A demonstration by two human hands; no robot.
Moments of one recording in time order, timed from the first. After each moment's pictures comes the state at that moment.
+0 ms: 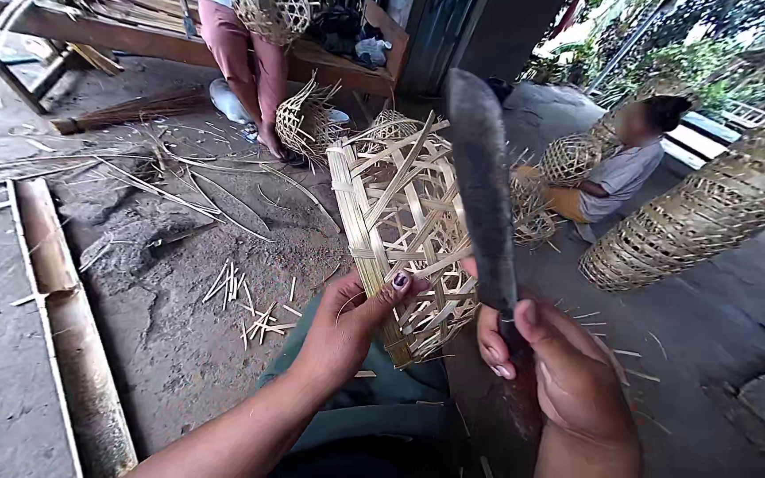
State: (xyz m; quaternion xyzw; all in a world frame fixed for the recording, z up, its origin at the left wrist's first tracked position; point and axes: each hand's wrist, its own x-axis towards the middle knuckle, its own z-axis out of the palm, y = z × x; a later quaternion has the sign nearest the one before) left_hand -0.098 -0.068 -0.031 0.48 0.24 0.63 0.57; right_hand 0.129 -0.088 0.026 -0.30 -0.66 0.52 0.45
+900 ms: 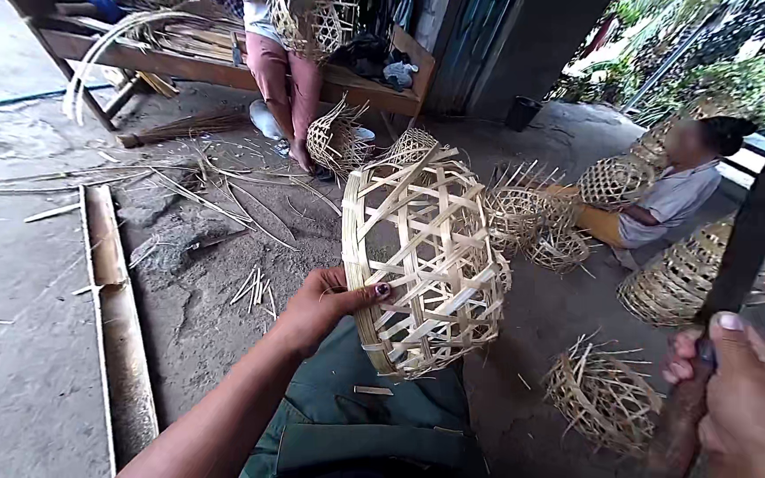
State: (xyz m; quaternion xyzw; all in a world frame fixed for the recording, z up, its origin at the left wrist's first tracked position) left_hand -0.159 -0.040 -0.039 0.49 0.35 0.55 0.58; right_hand 0.261 -0.065 0.033 -0.65 -0.52 0.16 0.53
